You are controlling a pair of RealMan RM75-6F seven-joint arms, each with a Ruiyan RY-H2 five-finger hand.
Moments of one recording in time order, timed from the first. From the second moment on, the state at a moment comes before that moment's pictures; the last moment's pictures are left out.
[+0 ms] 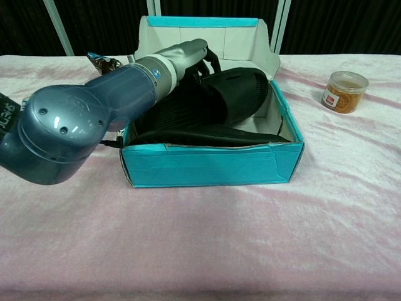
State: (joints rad) left arm -1.13 -1.94 -0.43 -1.19 0.71 1.02 0.50; right arm 0.00 -1.11 0.04 -1.55 -1.51 1.51 0.13
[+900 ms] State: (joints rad) left arm -0.71 -1.48 -0.36 -1.69 0.92 1.34 0.37; right arm 0.05 -1.11 0.06 -1.53 -1.52 1.47 0.16
